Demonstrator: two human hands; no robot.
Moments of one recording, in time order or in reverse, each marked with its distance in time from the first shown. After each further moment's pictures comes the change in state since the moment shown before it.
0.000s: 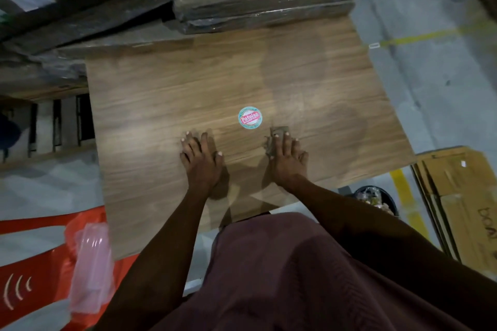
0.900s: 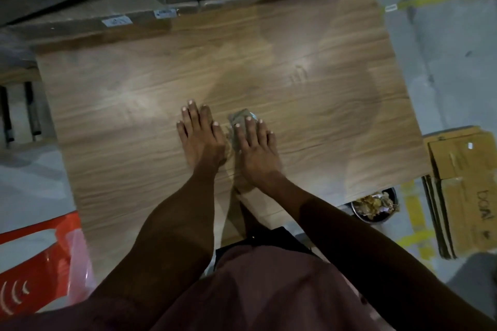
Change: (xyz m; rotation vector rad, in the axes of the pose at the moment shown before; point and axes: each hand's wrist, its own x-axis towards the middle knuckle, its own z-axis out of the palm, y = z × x) left_hand 0.102 0.060 0.009 -0.004 0.129 -0.012; right_hand 0.060 -0.057 -0.023 -0.065 0.065 -0.324
